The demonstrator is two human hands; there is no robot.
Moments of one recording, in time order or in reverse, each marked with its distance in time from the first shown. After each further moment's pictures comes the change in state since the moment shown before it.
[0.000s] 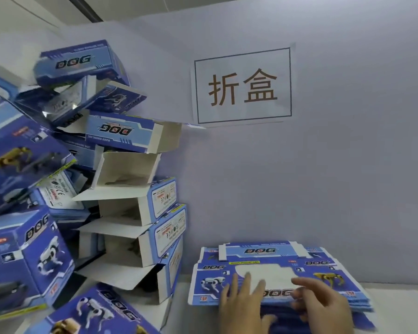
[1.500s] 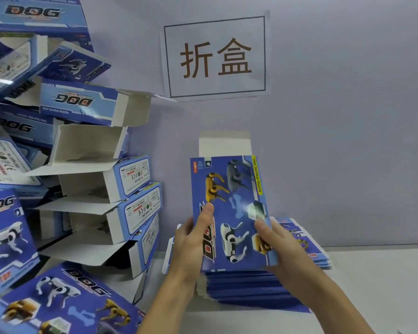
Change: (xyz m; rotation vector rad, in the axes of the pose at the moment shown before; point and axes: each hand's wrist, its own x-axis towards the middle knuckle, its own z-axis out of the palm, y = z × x) left_hand -0.046 0.001 -0.068 -1.504 0.323 0.078; right_hand 0.004 -0.038 -0.011 0.305 -0.552 -0.032
